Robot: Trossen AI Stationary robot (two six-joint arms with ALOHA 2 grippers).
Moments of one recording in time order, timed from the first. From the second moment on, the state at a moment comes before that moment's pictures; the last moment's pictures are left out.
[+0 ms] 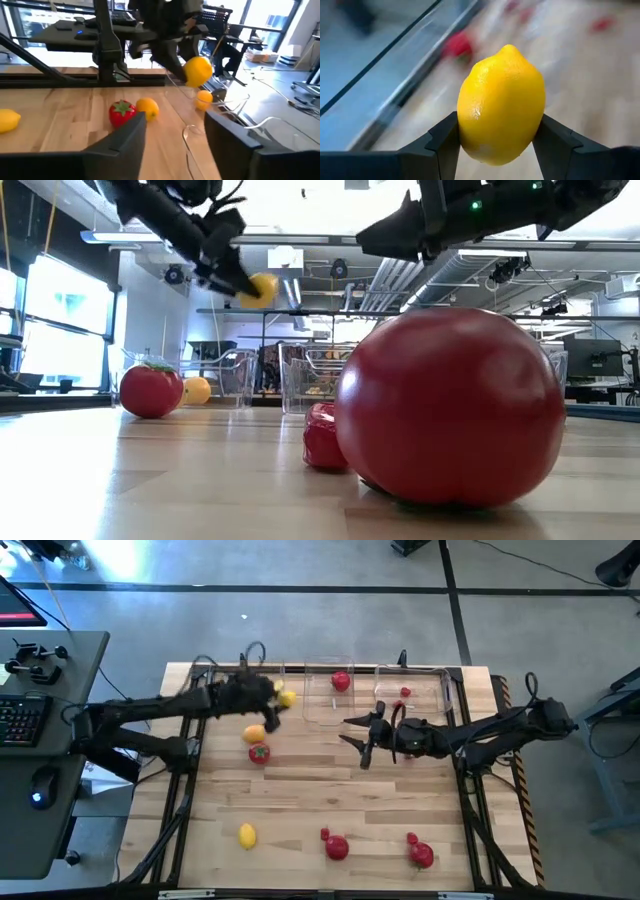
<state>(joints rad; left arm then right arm) 0.39 1.17 0.81 -0.28 -0.14 0.04 0.05 1.32 0.62 0.58 0.34 -0.10</state>
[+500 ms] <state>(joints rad) 0.91 1.31 0.93 -0.69 -0.03 -0.11 0.05 1.32 0.62 0.55 0.34 -0.11</state>
